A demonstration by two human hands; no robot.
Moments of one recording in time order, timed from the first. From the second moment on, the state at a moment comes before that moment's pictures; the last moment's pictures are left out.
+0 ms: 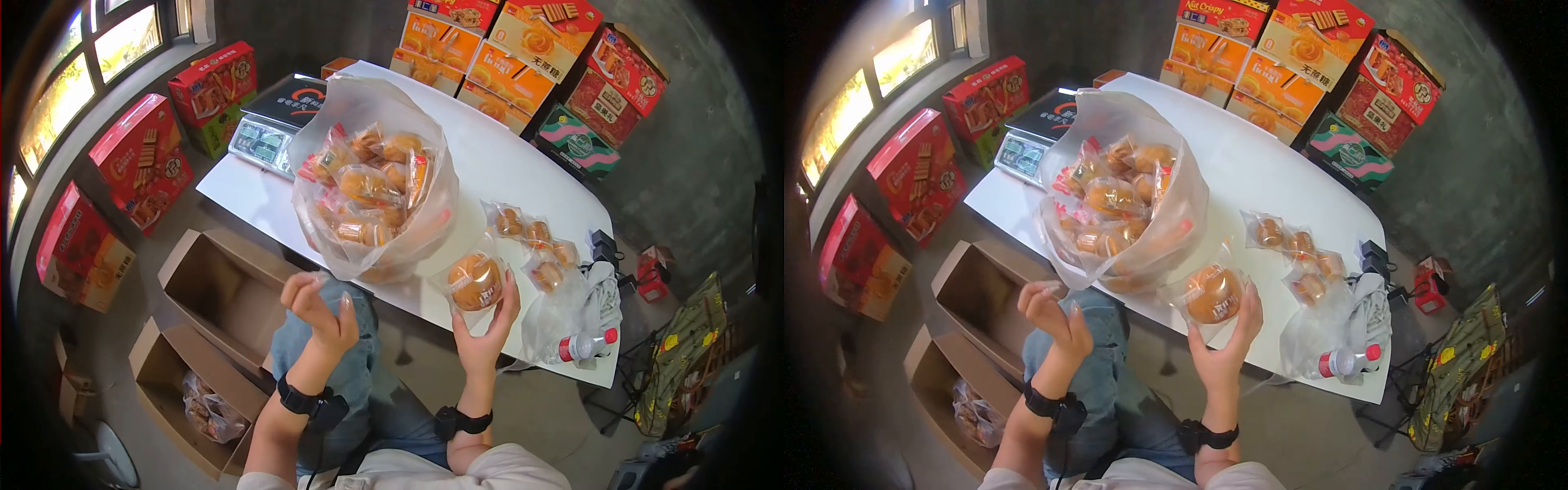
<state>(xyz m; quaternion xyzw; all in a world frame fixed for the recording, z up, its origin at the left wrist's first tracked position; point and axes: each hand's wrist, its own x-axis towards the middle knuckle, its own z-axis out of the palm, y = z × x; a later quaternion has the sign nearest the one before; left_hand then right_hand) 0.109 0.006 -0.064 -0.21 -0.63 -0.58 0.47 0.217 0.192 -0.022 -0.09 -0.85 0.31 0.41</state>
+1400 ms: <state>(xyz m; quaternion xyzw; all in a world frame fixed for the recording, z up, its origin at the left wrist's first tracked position) 0.102 -0.012 -0.058 -0.35 -0.40 -0.76 -0.38 0.208 0.176 -0.014 0.13 -0.68 0.70 0.20</state>
